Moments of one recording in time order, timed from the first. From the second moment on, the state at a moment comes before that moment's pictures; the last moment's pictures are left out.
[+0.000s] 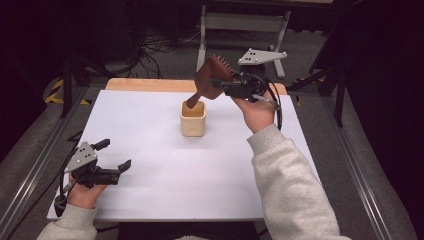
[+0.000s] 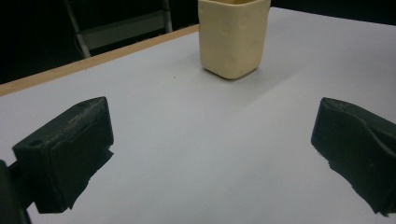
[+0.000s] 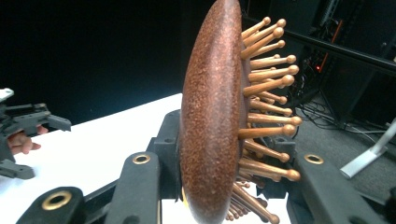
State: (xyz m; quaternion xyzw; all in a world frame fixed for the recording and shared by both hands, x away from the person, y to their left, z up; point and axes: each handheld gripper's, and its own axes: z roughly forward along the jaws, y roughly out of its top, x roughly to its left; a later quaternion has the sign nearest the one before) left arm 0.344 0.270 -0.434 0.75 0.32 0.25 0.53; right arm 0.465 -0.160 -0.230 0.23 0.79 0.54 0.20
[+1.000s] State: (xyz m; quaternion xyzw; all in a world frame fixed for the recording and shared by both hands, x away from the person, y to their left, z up) left arm 0.344 0.269 -0.437 0.75 0.32 0.25 0.53; right arm 0.505 -0.134 -0.267 0.26 0.83 0.48 0.15
